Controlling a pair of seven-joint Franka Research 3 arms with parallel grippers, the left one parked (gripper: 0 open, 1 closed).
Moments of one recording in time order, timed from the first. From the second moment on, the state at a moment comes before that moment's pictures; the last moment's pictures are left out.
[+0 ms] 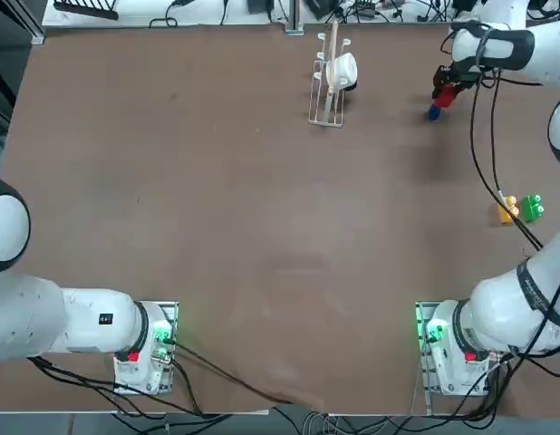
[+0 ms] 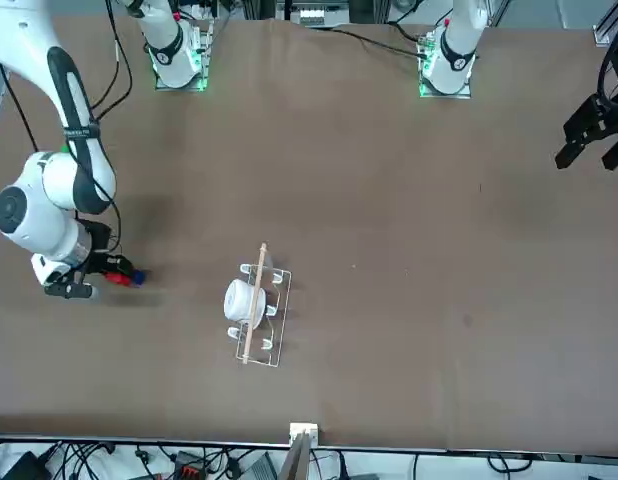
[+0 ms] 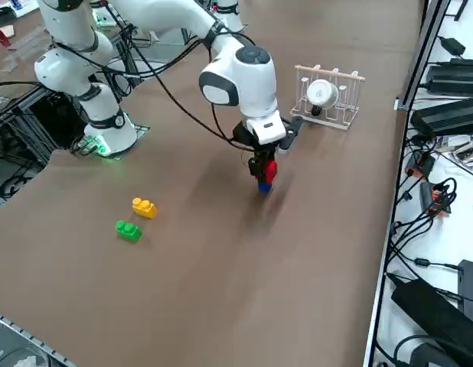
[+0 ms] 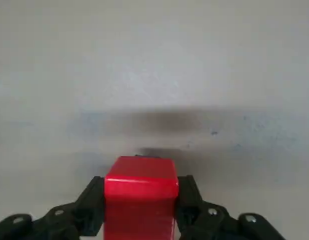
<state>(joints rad) -0.17 0.49 0.09 -1.87 -0.02 2.39 -0.02</state>
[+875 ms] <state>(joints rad) -0.17 0.49 0.09 -1.87 -0.02 2.39 -0.04</state>
